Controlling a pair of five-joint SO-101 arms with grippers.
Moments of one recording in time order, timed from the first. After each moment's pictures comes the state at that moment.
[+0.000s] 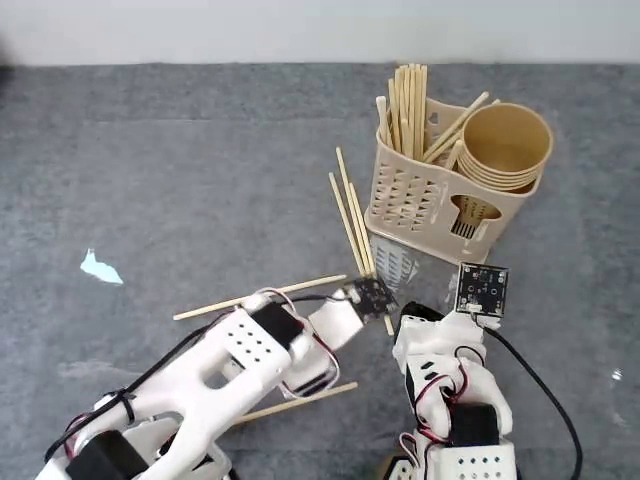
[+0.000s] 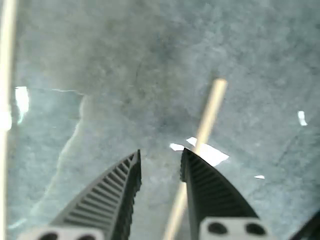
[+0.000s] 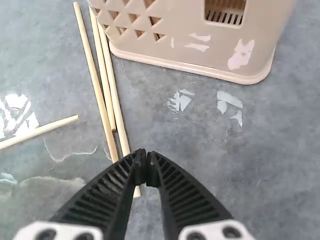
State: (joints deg) left arm 40.5 -20.8 52.3 67.9 -6.4; right arm -6.2 -103.6 95.3 58.8 -14.1
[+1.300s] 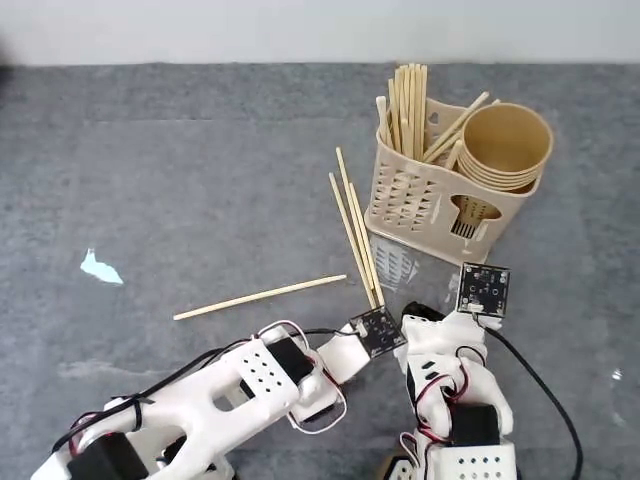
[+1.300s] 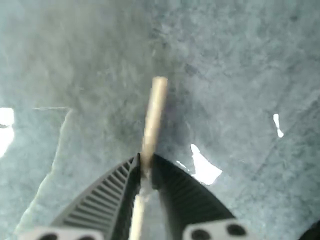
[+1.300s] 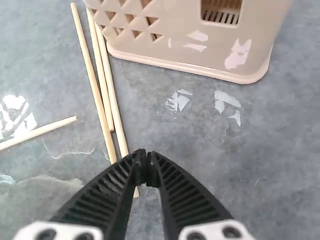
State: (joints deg) left arm 47.5 -20.8 61.8 58.1 -1.0; right arm -5.8 -103.6 95.3 58.8 -14.1
